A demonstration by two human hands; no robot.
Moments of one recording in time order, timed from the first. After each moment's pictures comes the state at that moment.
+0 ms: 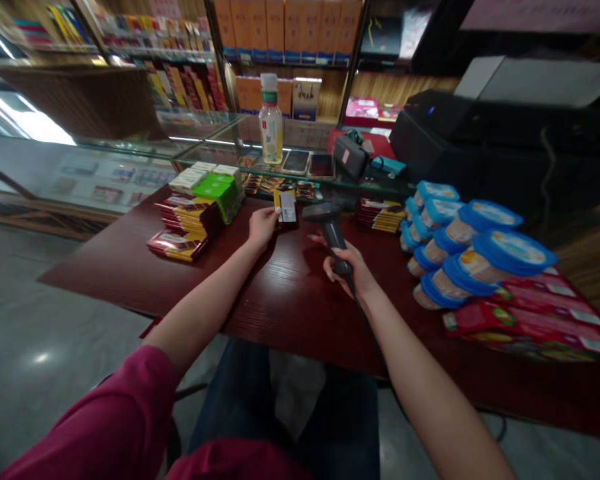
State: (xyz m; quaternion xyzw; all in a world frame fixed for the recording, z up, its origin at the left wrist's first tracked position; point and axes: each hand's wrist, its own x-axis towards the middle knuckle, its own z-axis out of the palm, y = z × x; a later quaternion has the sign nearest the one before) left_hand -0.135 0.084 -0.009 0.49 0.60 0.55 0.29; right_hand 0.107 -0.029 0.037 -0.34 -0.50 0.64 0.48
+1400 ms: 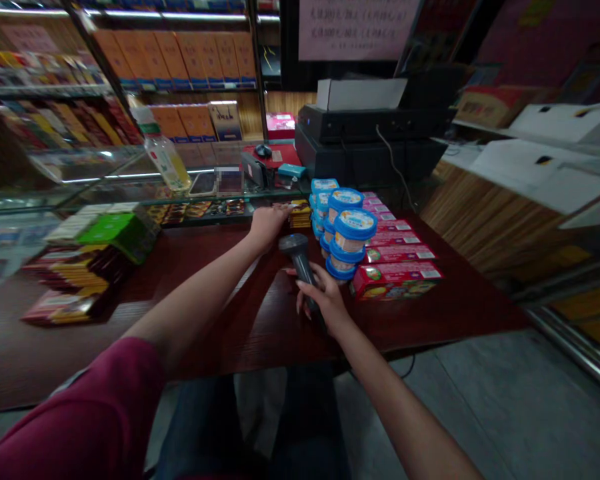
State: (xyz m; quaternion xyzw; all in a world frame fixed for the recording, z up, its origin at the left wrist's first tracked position) left_hand 0.074 0.104 0.068 0.86 0.47 0.15 -0.09; right_hand 0.209 -0.103 0.021 -0.41 -0.44 0.56 0.57
